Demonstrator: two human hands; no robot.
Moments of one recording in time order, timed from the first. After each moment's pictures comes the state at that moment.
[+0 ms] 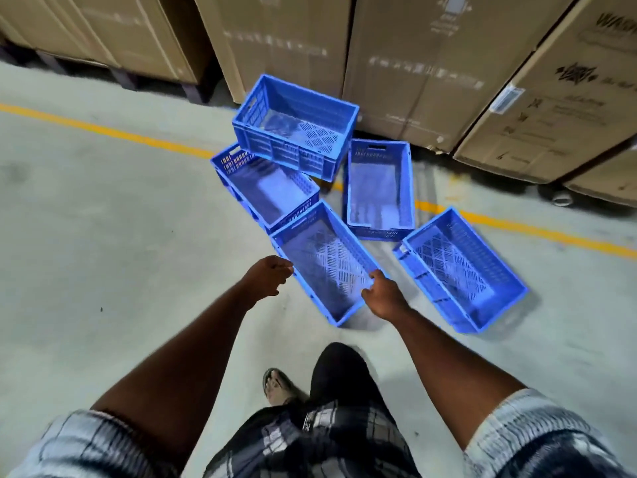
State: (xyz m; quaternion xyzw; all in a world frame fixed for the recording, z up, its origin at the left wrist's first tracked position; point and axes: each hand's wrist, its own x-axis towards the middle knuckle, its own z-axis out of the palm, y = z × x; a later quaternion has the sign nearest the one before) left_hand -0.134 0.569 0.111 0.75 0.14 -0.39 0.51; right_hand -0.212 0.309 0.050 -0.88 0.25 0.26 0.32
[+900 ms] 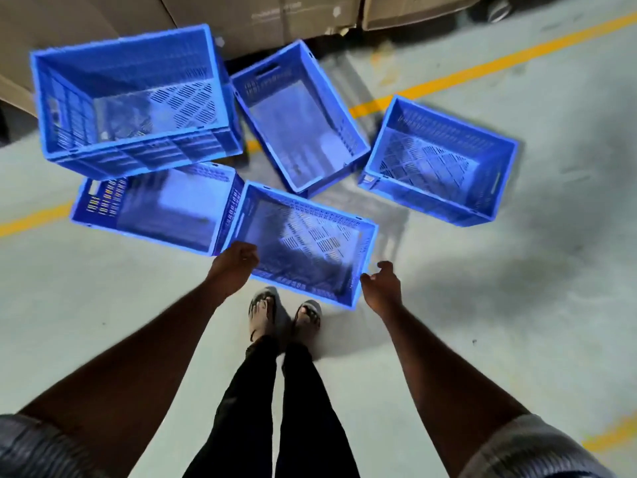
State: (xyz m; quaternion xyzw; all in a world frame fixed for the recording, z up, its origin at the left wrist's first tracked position) left_hand 0.080 0.499 -0.078 0.84 -0.07 -0.46 0.27; right_hand -0.160 0.325 -0.121 -0.61 0.64 0.11 0.45
